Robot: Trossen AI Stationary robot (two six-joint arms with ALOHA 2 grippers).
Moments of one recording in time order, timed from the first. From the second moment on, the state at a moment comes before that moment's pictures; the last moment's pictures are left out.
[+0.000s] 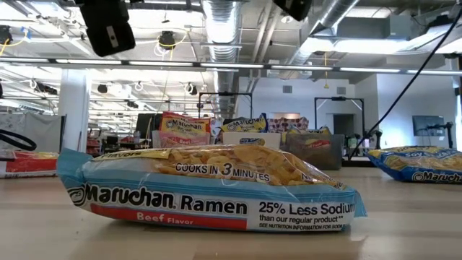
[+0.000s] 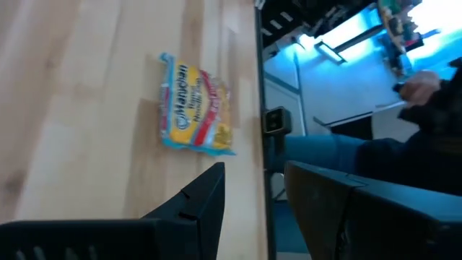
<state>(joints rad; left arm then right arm) -0.09 1.01 0.79 -0.31 0.43 -0.64 0.38 1.61 1.27 -0.23 0.07 0.49</state>
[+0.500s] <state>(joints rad) -0.15 1.01 0.79 -0.22 0.38 -0.70 0.44 1.79 1.27 -0.08 0.09 0.47</state>
